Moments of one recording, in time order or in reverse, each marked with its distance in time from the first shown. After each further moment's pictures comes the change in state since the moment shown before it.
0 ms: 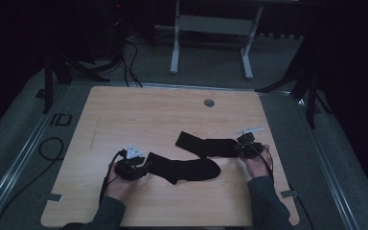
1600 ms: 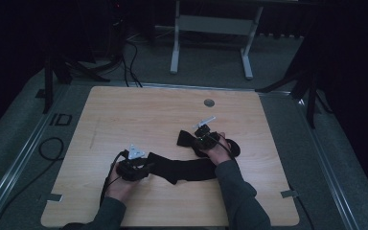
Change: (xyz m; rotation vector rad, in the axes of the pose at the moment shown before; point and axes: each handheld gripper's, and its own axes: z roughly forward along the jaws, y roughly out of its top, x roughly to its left) left arm -0.004 0.000 0.003 0.009 -0.022 0.007; right arm 0.102 0.068 0.058 0.014 0.257 -0.259
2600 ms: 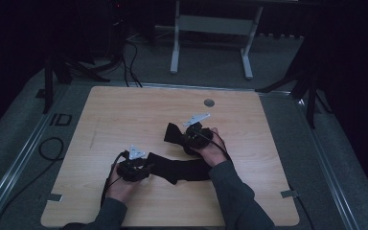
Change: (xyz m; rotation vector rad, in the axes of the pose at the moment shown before) left arm -0.002 -0.001 0.000 0.007 0.012 -0.016; right arm 0.047 0.030 -0.051 -0.152 0.060 -0.102
